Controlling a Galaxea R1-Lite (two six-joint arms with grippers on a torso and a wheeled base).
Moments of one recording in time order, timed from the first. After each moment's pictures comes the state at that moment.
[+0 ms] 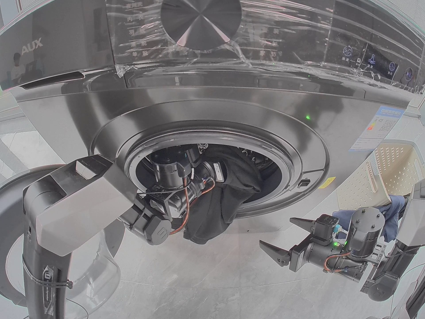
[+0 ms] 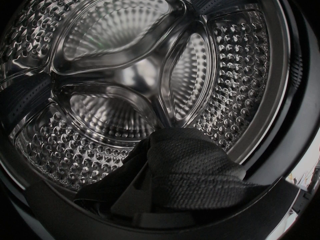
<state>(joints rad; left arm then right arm) -0.58 2.34 -1.20 -1.23 0.06 -0.23 0.66 1.94 -0.17 -1.54 0.01 0.08</state>
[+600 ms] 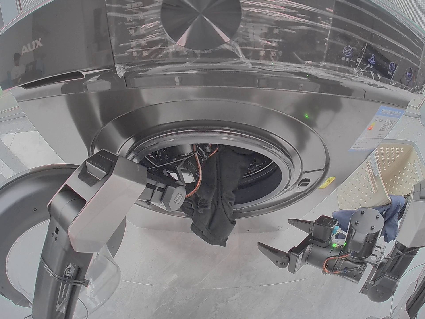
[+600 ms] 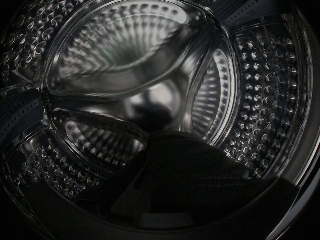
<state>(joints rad) -0.53 2.51 -1.72 -1.06 0.15 -0.24 0.67 1.94 -0.17 -1.54 0.00 0.08</state>
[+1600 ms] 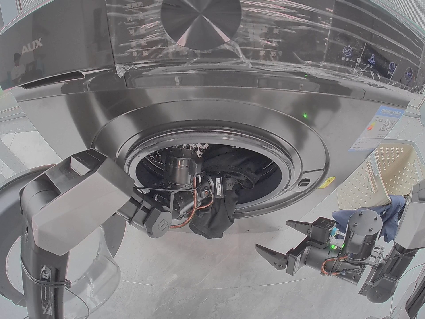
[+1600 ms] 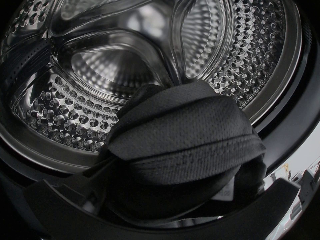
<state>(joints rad) -0.57 2.33 -1.26 -0.81 0.04 -0.25 0.68 1.95 -0.17 -1.54 0.00 0.08</state>
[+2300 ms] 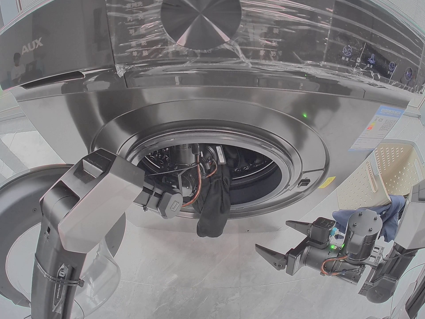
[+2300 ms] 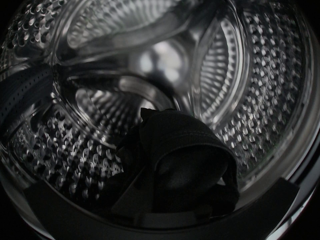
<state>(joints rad) -0.55 2.45 -1.57 -0.89 0.16 -0.28 0.68 1.95 -0.17 -1.54 0.00 0.08</state>
